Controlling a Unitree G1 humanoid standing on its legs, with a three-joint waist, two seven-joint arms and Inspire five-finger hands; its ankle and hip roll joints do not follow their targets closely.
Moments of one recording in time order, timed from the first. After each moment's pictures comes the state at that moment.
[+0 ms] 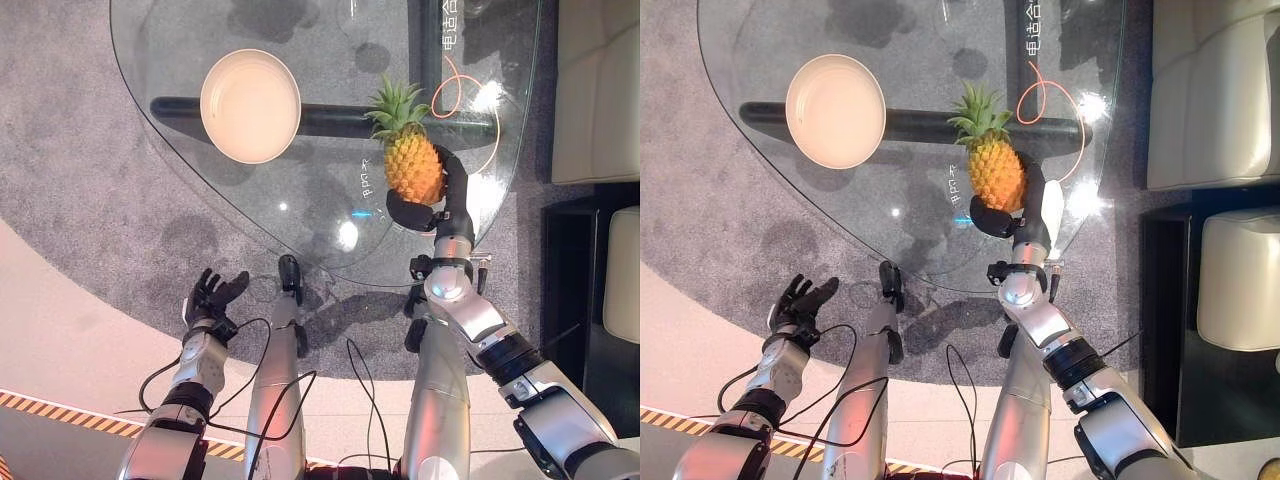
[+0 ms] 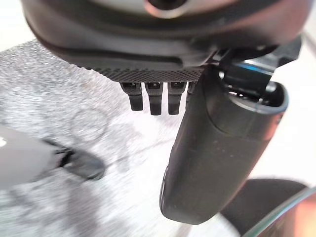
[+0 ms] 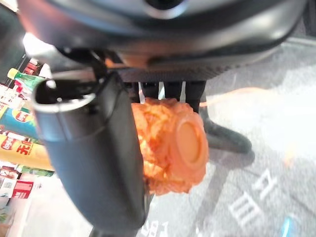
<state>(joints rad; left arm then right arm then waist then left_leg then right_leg) -0.44 0.33 -0.02 0.93 -0.94 -0.24 0.23 -0.63 -0.49 0.48 0.30 0.17 0.09 -0.76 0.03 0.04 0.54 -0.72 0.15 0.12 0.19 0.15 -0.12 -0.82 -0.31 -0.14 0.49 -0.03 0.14</state>
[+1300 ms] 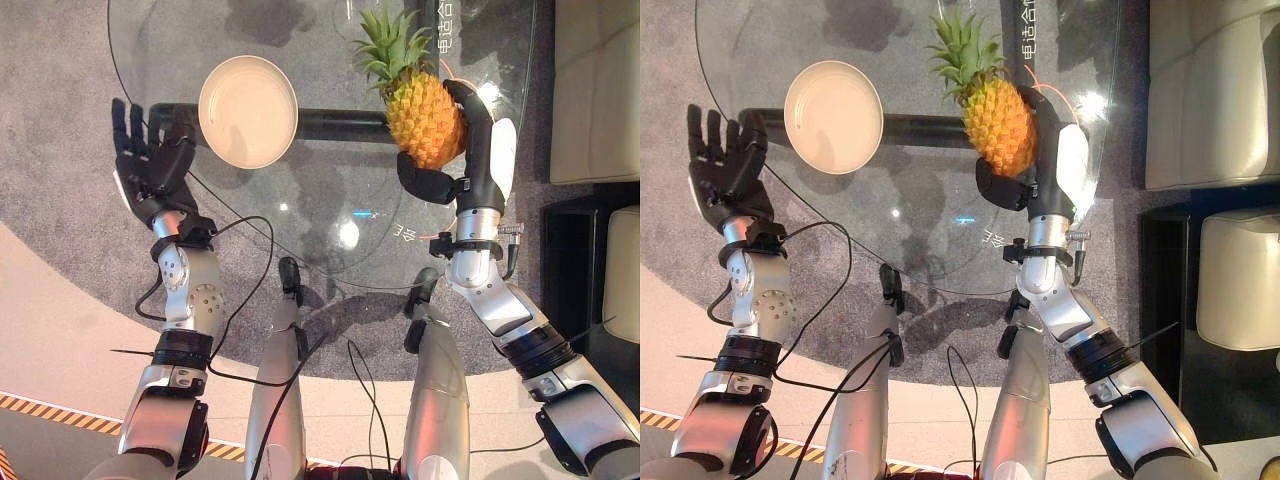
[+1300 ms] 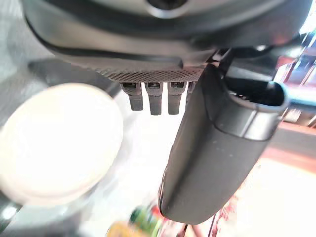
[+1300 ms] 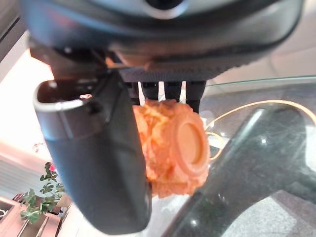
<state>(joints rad) -0.62 0.35 -0.05 0.33 -0.90 -0.40 0.27 -0.66 -0.55 0.42 0.17 -0.08 0.01 -0.67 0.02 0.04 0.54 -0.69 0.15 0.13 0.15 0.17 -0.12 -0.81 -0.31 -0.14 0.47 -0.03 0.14</state>
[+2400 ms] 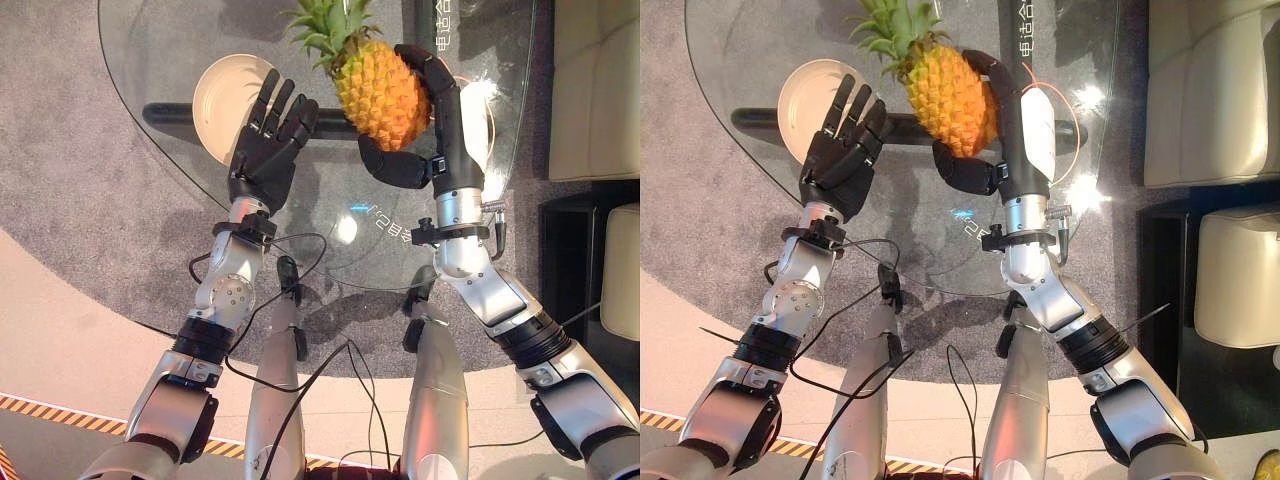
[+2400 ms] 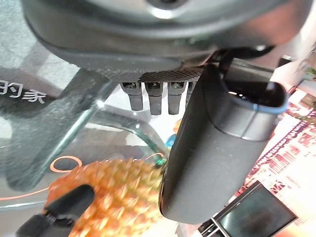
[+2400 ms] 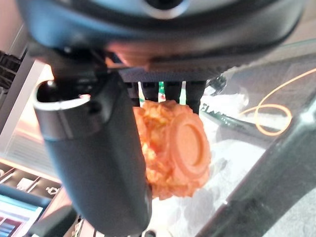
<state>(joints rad) -0.69 0.34 -0.22 0.29 -1.17 -0.16 -0.02 -0.73 -0.54 0.48 0.09 -0.10 -0.02 -0.59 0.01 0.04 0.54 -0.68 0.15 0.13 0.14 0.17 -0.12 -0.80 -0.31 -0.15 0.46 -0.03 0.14</state>
